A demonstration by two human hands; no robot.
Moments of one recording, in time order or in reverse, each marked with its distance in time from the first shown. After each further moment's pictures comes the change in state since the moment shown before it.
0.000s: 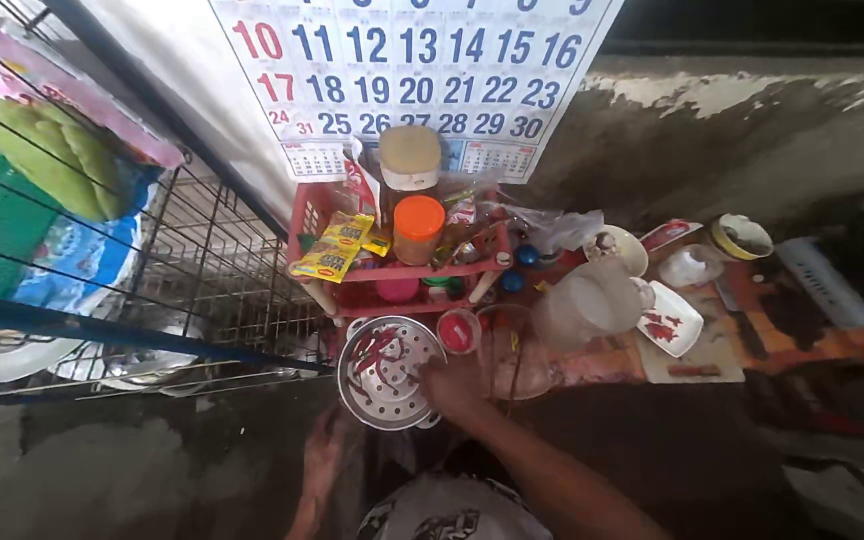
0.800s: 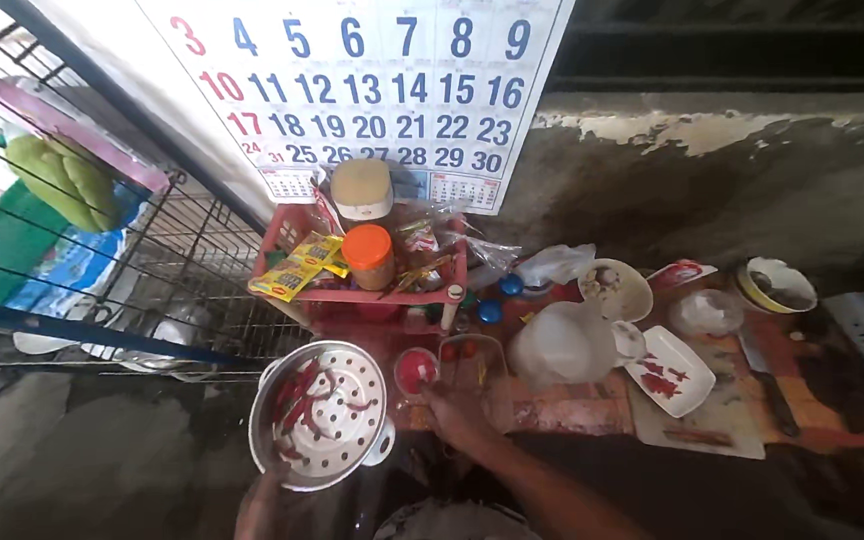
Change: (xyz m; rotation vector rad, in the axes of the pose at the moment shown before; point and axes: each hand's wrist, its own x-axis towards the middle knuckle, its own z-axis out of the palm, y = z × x) left_hand -0.092 0.046 0.038 -0.386 0.287 -0.234; right_hand -0.033 0.099 -0.038 0.064 -0.072 -0.134
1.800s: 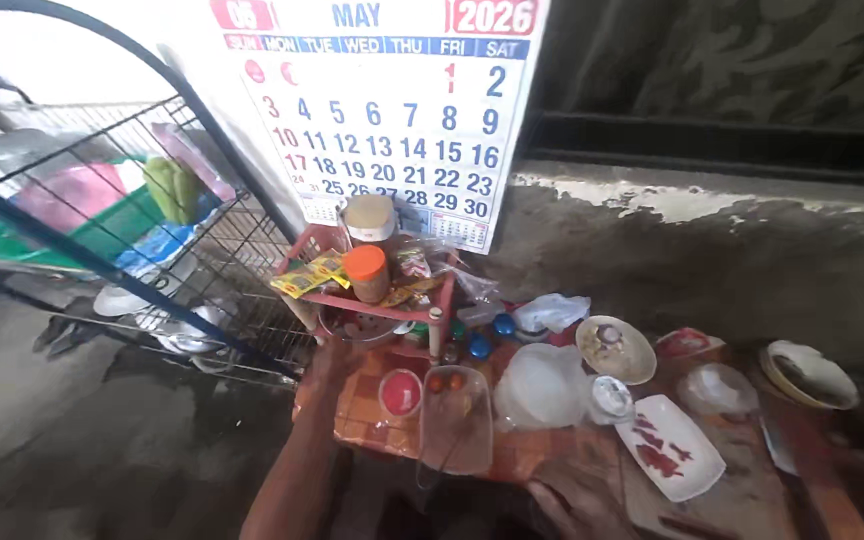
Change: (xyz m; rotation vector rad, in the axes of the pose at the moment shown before) left_hand 0.081 0.074 0.187 -0.144 -0.028 0.167; right_hand -0.181 0.147 -0.082 0.182 0.561 -0.460
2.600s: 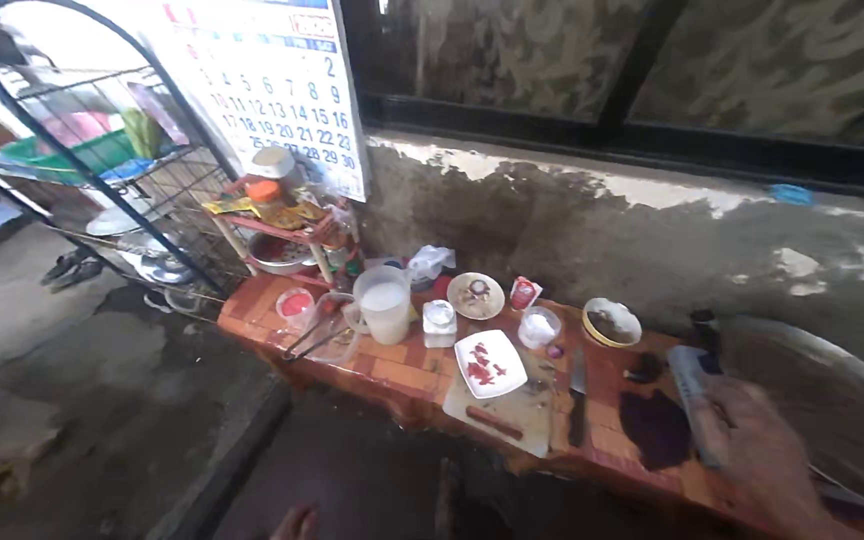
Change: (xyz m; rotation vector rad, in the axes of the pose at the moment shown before) left_hand -0.460 -0.397 0.013 0.480 0.014 0.148; right_hand -0.267 0.206 -0.411 -0.585 0.270 0.248
